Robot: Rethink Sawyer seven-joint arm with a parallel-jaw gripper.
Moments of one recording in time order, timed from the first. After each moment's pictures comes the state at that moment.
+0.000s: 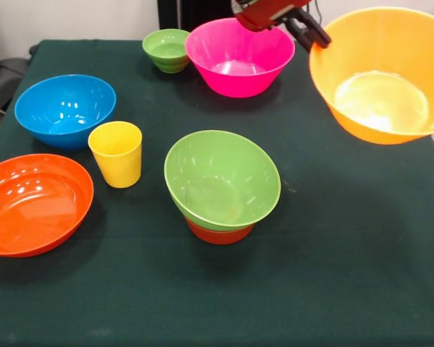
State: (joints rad) arm -0.99 -0.44 1.00 1.86 -0.15 0.68 1.96
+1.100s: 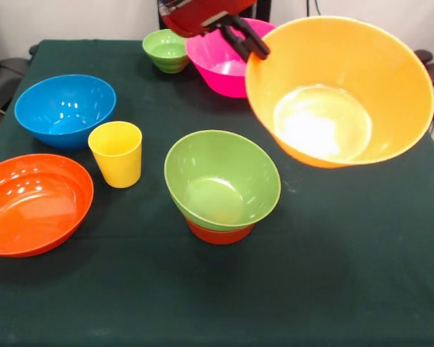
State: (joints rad) arm -0.99 -0.45 1.00 1.57 -0.23 0.99 1.96
